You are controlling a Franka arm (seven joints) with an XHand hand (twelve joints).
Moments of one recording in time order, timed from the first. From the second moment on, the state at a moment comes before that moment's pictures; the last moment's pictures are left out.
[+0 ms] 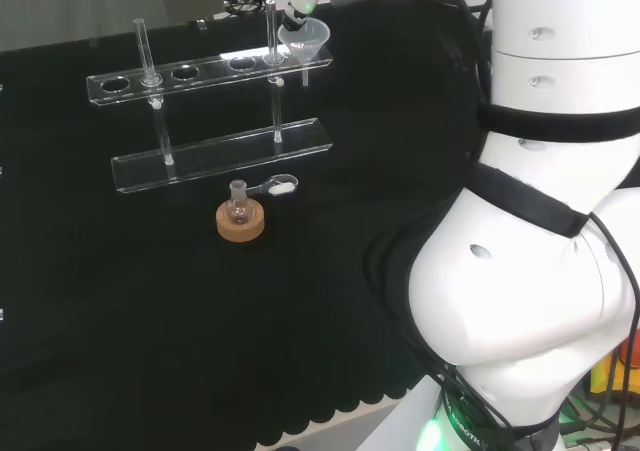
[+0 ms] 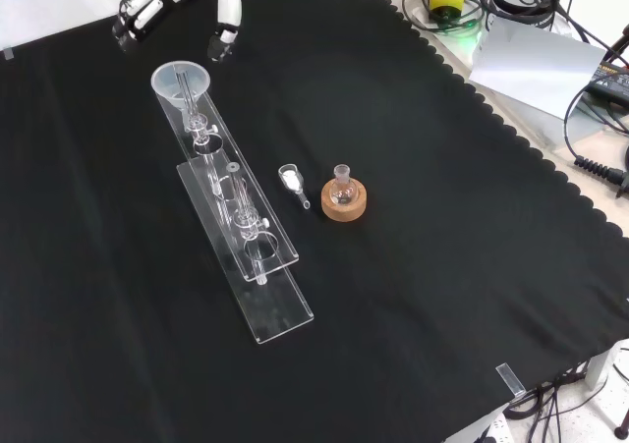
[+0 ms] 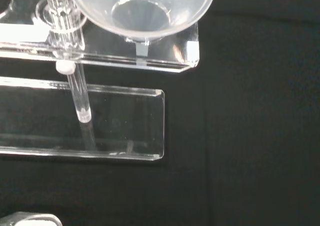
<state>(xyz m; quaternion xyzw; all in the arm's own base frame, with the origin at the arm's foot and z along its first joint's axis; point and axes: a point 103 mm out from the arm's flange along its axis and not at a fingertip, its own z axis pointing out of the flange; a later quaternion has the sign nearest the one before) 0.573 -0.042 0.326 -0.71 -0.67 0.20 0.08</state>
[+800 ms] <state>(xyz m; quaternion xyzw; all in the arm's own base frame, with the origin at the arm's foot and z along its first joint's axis) 0.578 -0.030 0.300 -0.71 -0.66 0.23 0.08</state>
